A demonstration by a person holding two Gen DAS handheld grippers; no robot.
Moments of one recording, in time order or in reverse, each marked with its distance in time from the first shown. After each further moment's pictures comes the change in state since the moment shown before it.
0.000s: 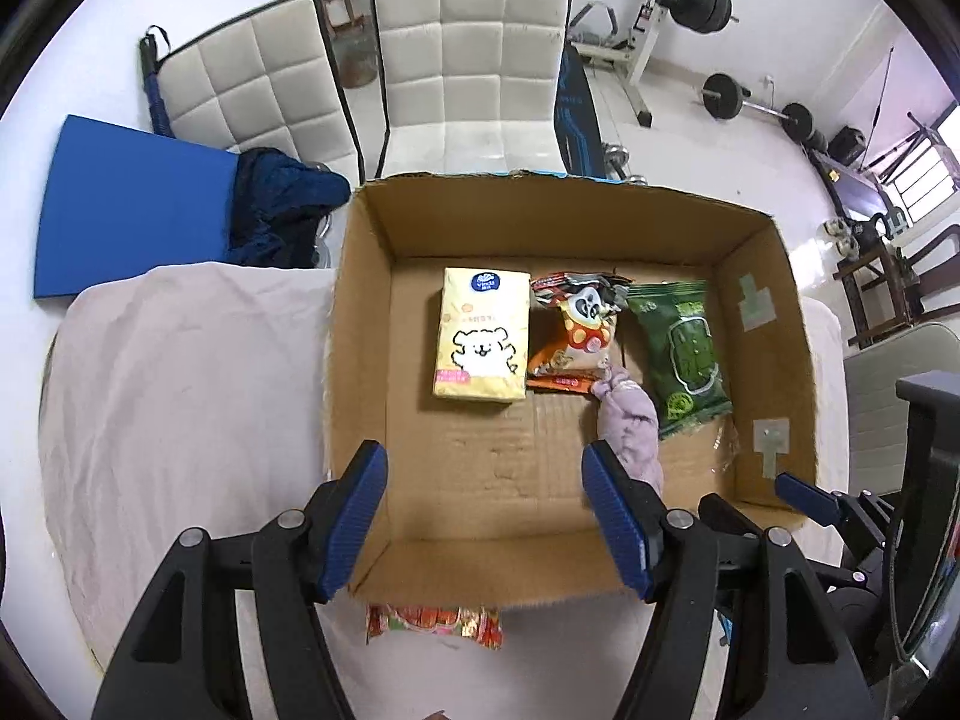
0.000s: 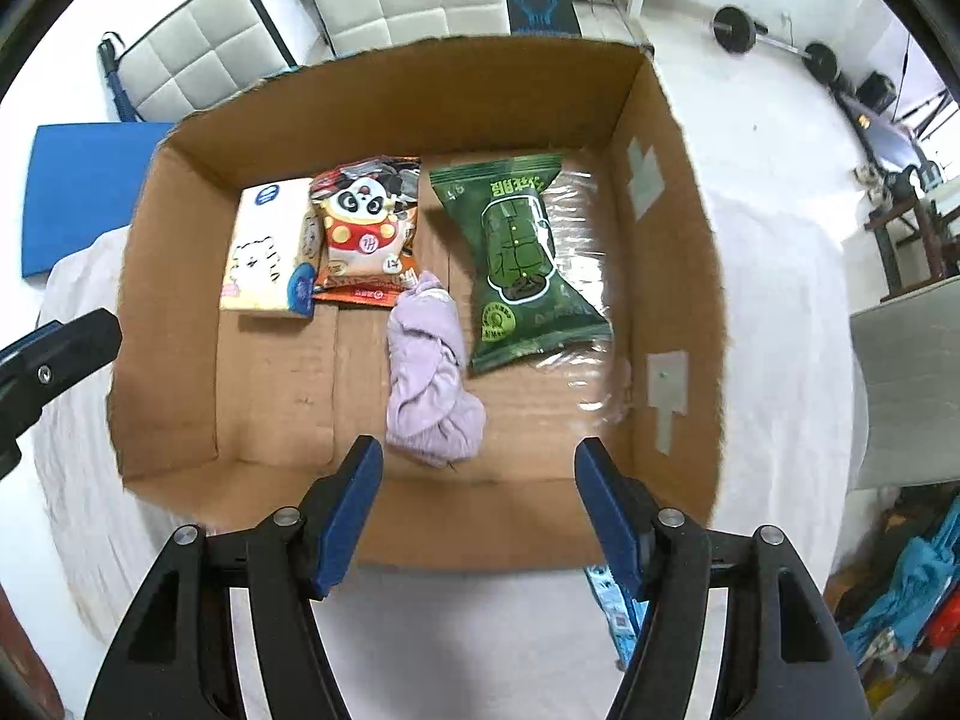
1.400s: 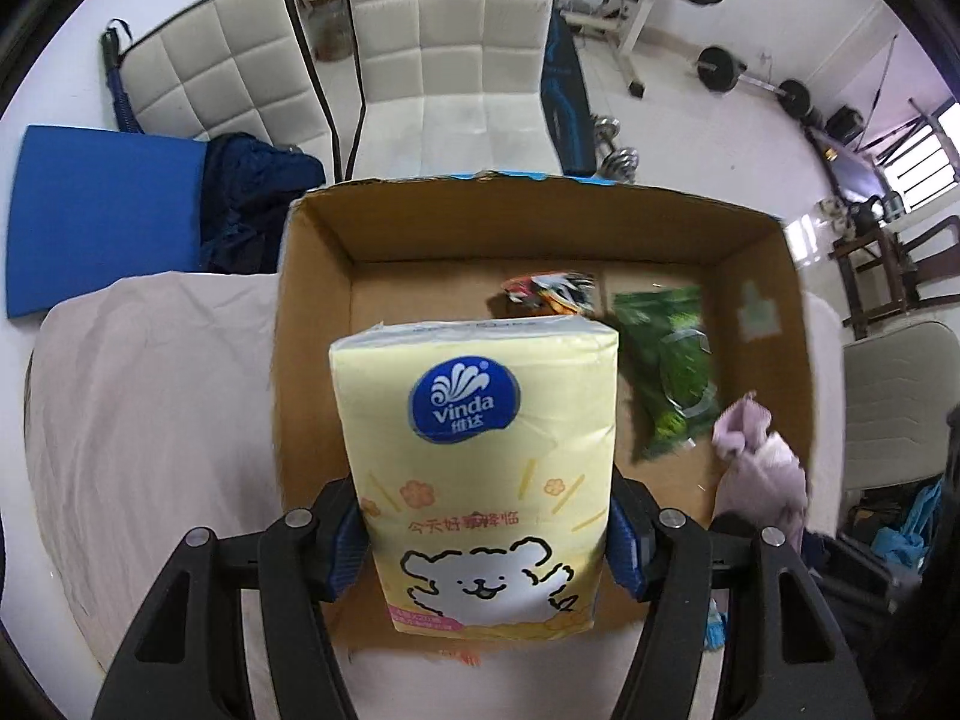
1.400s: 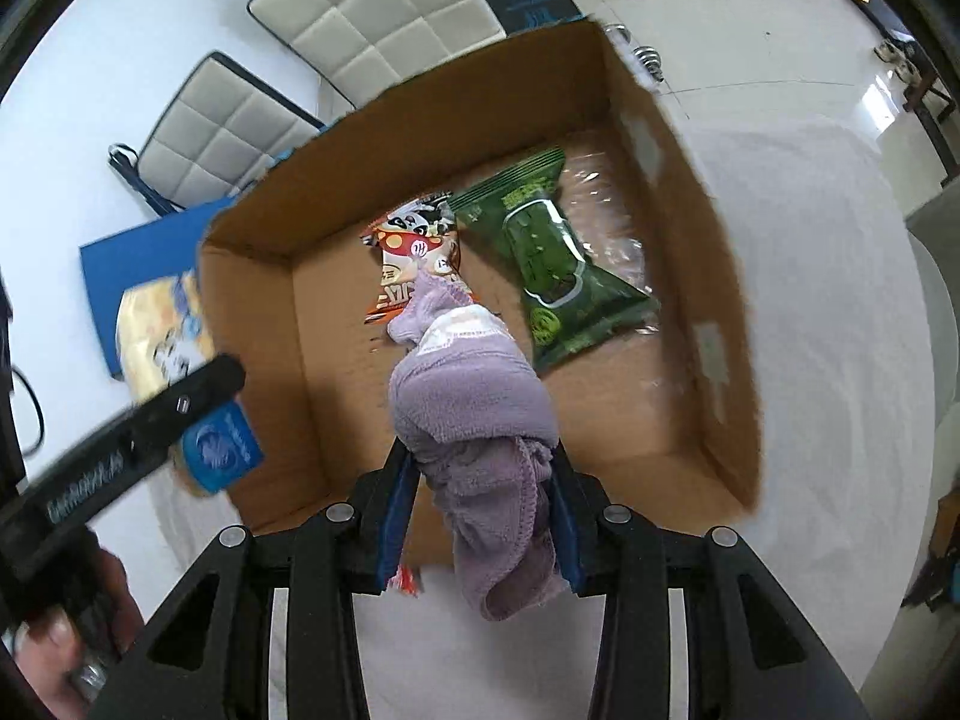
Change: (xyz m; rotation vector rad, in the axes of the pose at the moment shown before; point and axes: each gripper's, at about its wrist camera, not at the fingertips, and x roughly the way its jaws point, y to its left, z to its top) left arm 0.049 -0.018 0.047 0.015 0.118 -0.018; right arm -0.004 -0.035 0.042 0.239 0.058 0.266
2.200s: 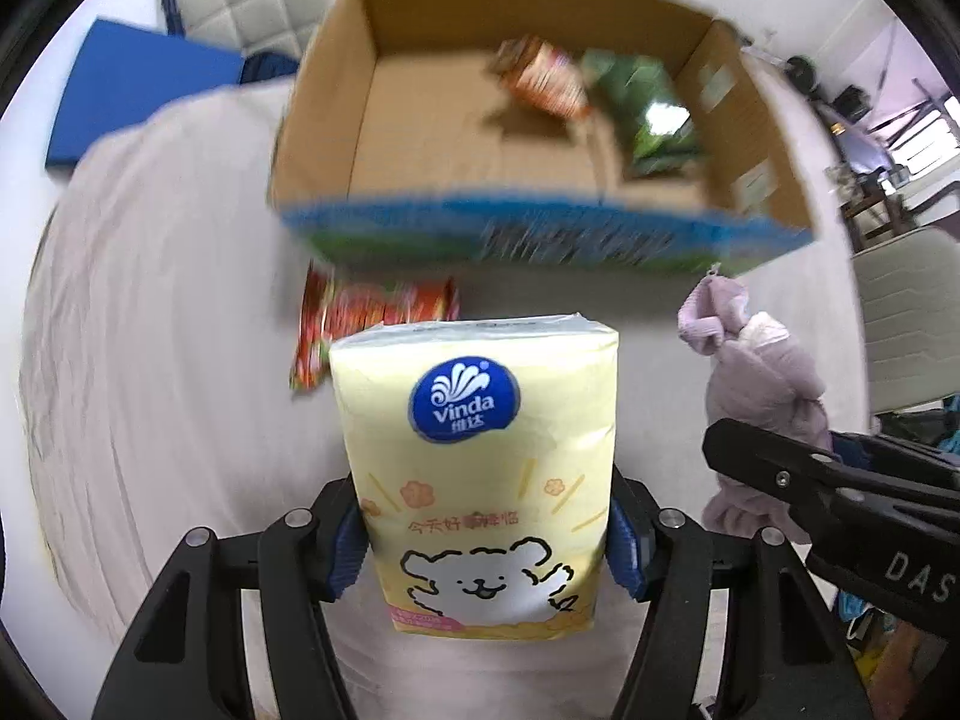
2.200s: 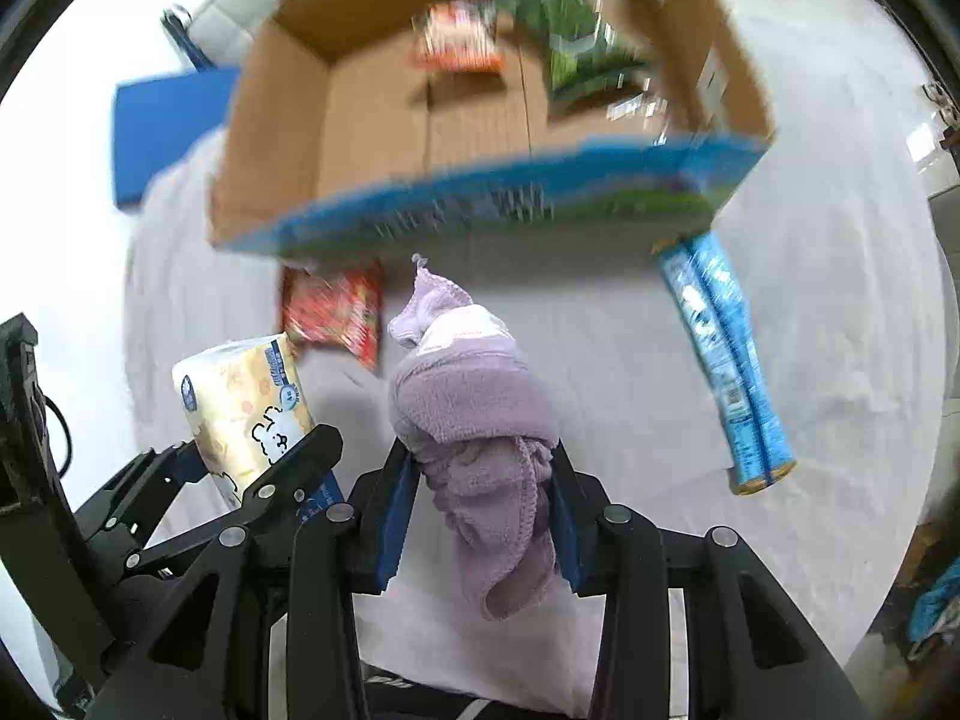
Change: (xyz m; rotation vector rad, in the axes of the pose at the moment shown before) left arm -0.017 -0.034 -0.217 -0.028 -0.010 0.017; right arm -0.018 -0.019 -0.160 -0.174 0.097 0.015
